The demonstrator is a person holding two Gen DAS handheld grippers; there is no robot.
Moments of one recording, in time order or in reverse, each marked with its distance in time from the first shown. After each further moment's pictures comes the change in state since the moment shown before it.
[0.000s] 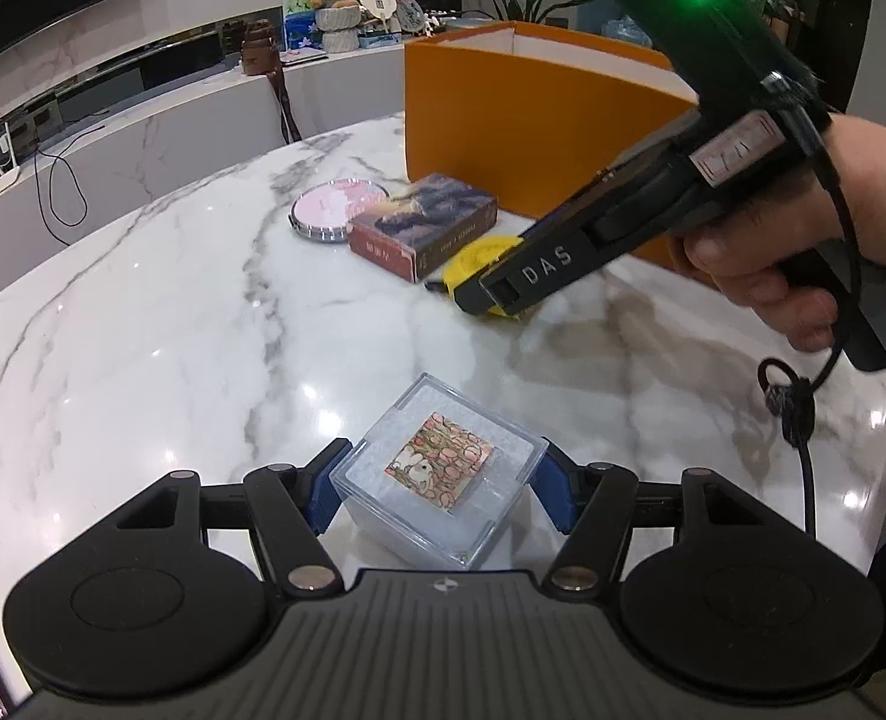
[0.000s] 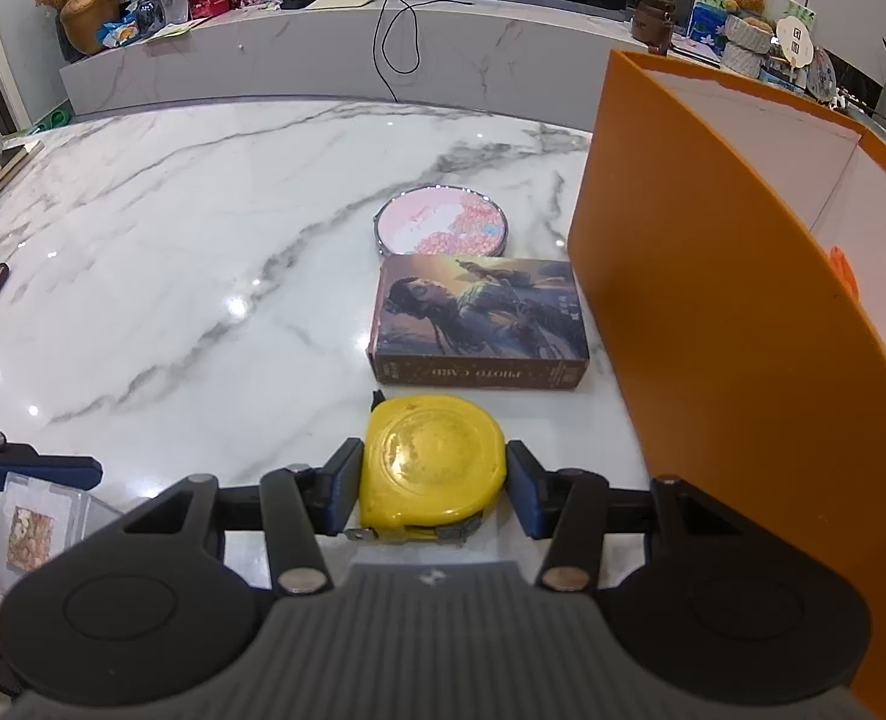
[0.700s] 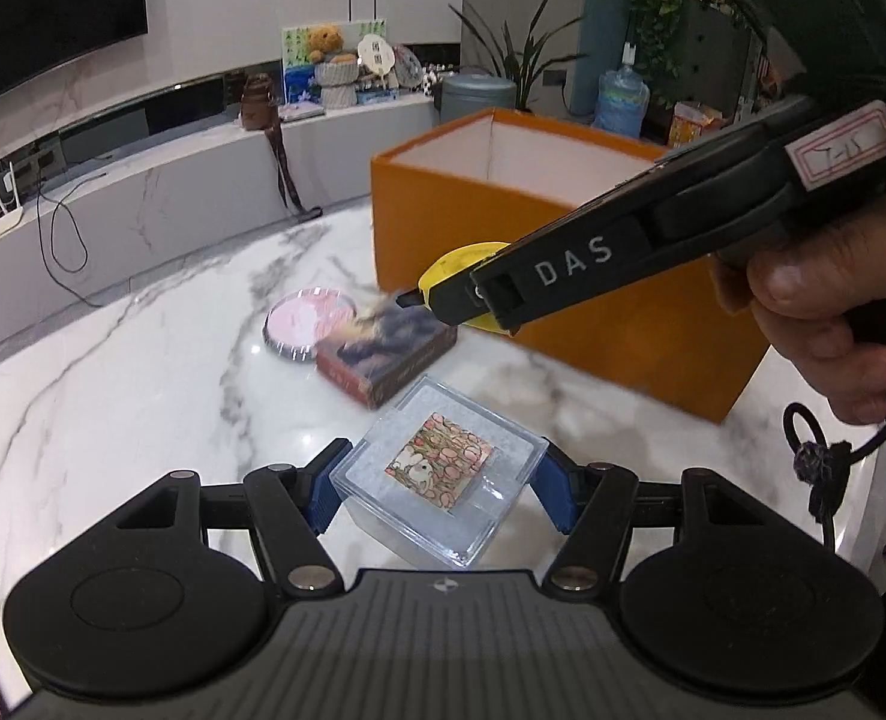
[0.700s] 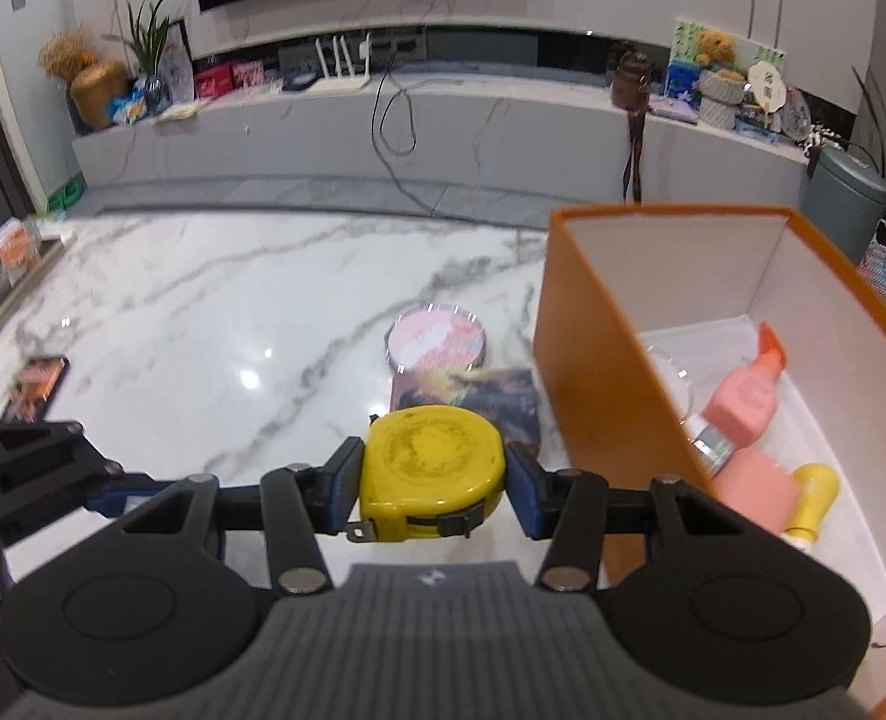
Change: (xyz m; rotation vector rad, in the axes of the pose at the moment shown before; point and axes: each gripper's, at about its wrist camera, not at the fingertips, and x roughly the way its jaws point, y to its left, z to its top) left arm -0.017 -0.028 0.052 -0.015 -0.102 0.001; right arm -0.084 -0.011 0.018 0.052 -0.149 0.022
